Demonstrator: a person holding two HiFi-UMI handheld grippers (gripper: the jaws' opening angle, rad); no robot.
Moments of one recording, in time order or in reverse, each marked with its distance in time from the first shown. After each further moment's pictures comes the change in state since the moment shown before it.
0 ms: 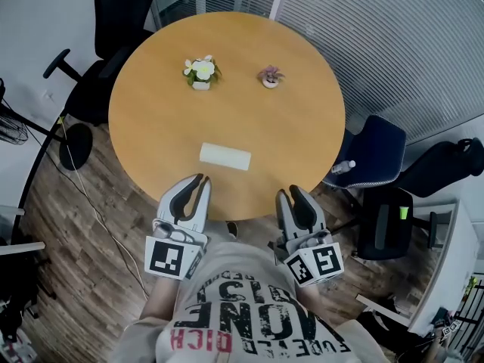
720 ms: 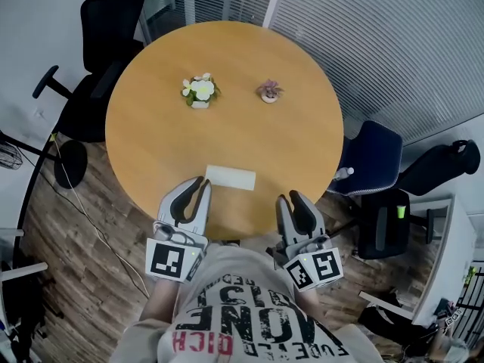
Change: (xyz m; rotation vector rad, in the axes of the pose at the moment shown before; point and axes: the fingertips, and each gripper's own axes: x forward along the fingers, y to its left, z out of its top) left arm 0.042 0.056 0.010 -0.013 -0.002 -0.071; right arm 0.055 0.007 0.015 0.000 -0.007 -0.075
